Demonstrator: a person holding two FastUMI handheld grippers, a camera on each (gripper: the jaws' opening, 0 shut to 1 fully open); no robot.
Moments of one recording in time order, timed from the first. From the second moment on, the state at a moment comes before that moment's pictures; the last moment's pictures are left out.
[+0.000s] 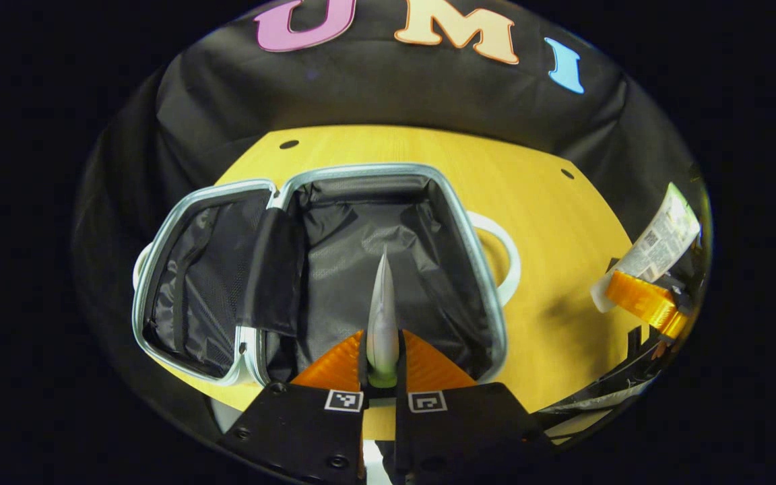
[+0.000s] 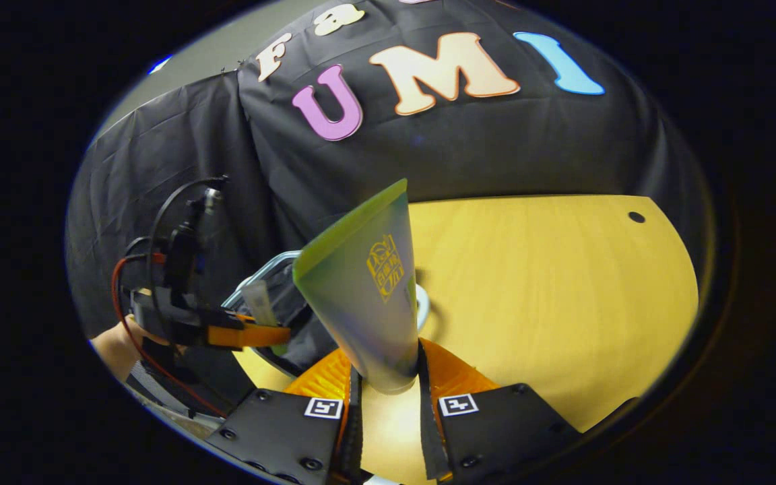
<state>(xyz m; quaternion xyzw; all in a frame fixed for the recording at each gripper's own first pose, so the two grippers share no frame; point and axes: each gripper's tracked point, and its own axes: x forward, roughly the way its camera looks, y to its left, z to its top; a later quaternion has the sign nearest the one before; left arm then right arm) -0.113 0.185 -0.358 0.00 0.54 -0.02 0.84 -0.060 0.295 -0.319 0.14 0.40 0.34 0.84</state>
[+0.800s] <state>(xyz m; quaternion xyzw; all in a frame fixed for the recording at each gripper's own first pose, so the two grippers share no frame) -0.052 0.242 -0.340 -0.09 0.49 -0.09 0.86 -0.107 0.413 -0.381 0.11 0.55 0.32 0.76</state>
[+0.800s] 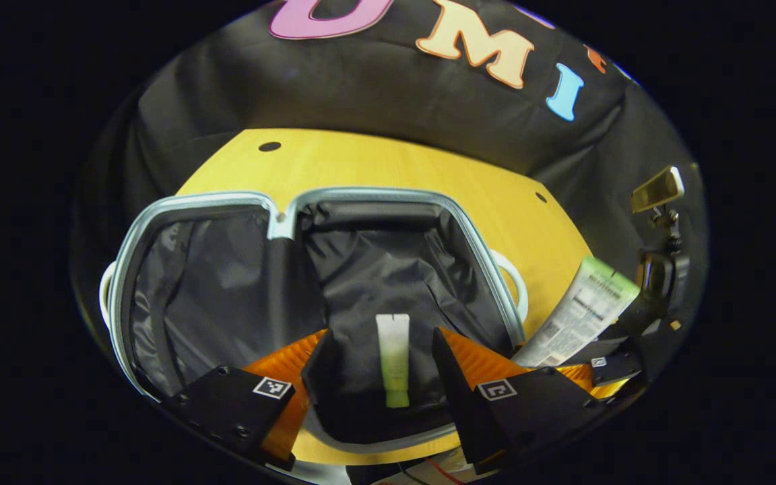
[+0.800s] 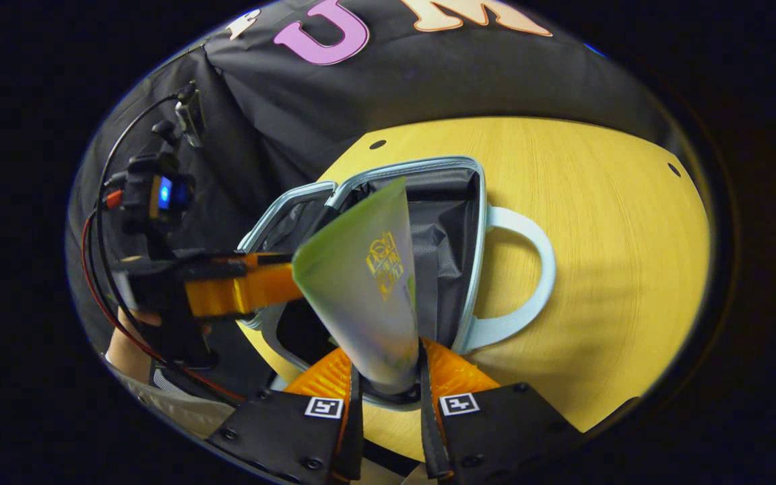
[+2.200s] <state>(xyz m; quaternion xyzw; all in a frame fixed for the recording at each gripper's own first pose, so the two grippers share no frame) -0.078 0.594 -0.374 -0.16 0.46 0.21 0.85 -0.021 0.429 -0.305 0.07 0.38 0.24 0.89</state>
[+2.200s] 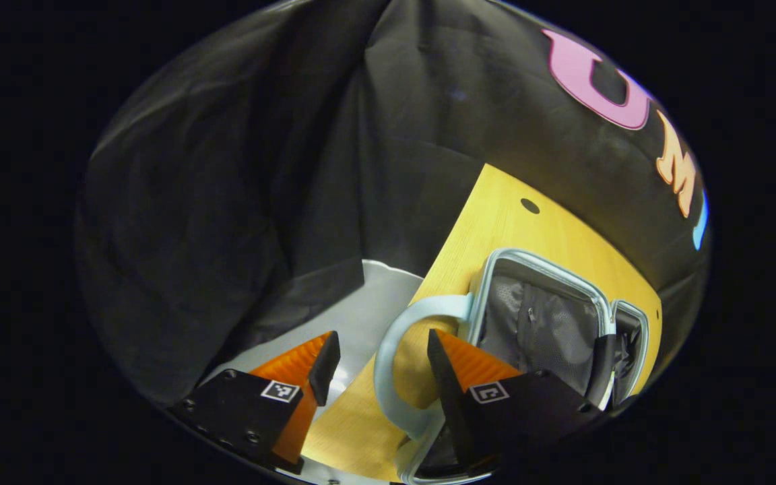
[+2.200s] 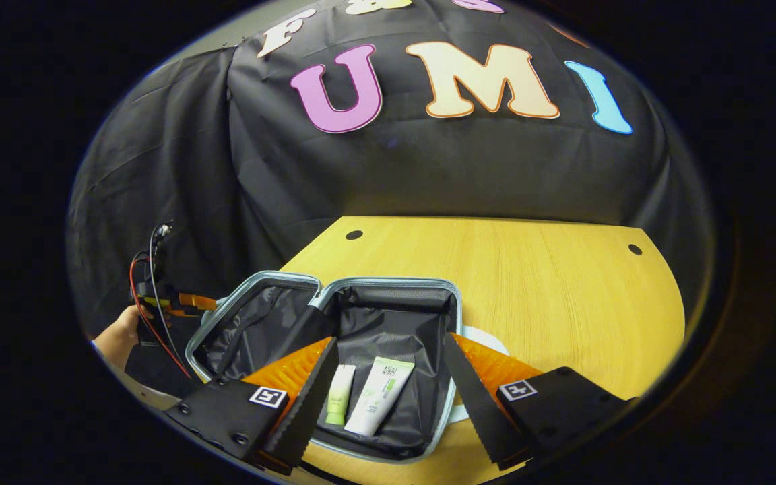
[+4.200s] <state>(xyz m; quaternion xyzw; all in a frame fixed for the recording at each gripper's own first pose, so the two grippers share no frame) 0.022 0.199 -0.140 -0.09 0.30 -0.09 0.95 0.017 0.272 -0.244 0.07 0.28 0.28 0.92</state>
